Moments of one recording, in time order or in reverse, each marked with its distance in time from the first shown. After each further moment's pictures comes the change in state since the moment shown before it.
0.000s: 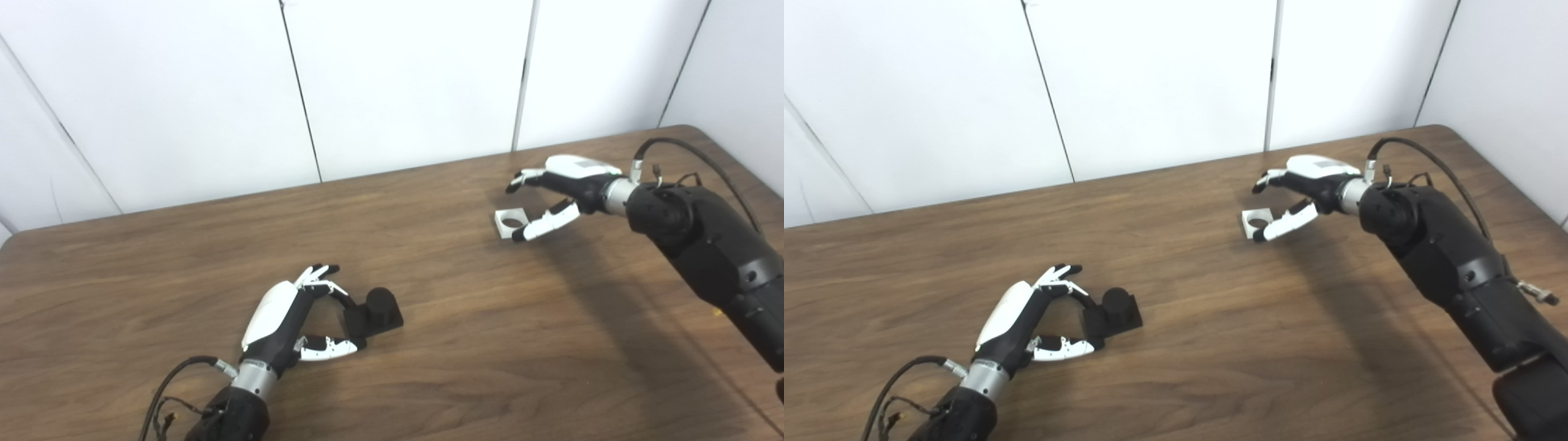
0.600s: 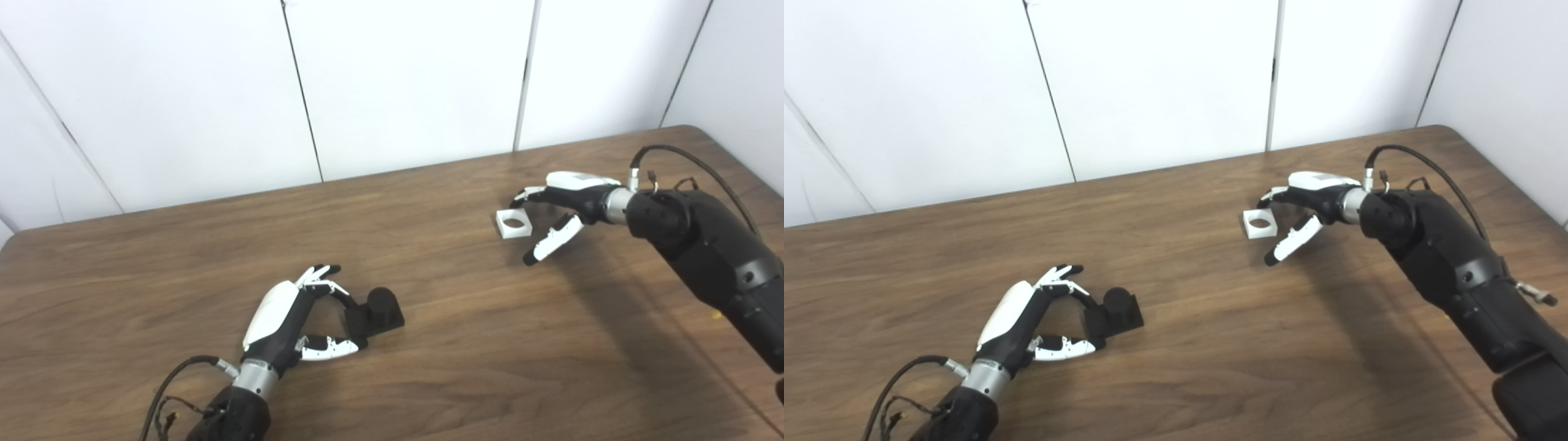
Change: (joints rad) left arm 0.002 -0.002 0.003 0.000 0.000 0.000 0.000; right arm -0.004 0.006 0.009 0.054 -0.014 0.003 0.035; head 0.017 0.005
